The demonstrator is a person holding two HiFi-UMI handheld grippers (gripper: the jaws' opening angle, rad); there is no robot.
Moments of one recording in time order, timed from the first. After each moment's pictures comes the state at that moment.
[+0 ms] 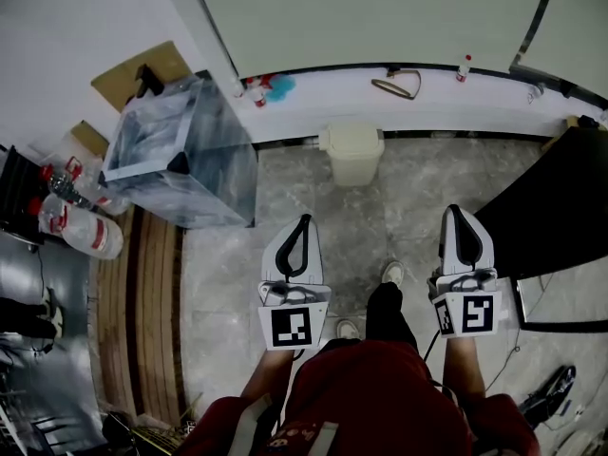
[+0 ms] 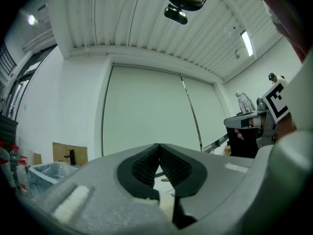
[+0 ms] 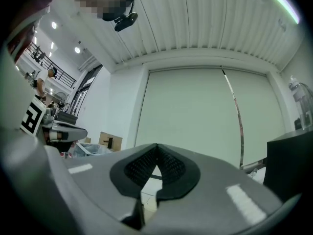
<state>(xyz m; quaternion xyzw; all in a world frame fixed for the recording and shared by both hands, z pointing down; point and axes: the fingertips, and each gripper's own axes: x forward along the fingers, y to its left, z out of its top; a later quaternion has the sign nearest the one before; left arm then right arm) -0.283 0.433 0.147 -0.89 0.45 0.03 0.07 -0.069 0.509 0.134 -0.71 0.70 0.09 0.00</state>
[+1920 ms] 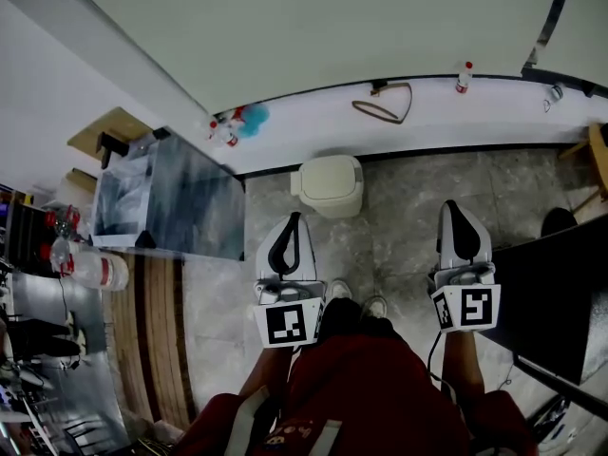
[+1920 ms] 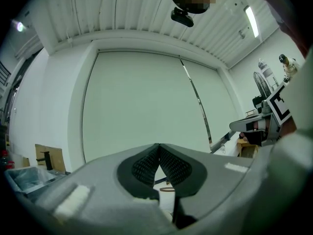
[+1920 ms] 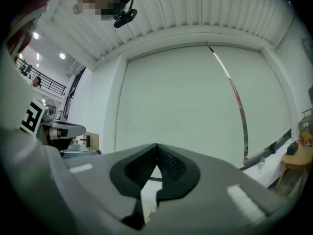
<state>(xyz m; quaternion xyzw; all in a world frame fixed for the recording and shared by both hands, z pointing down) -0.010 0.216 0.152 -0.88 0.47 -0.02 0.08 0.220 0.290 0.171 -0.71 0.70 0.02 0.02</state>
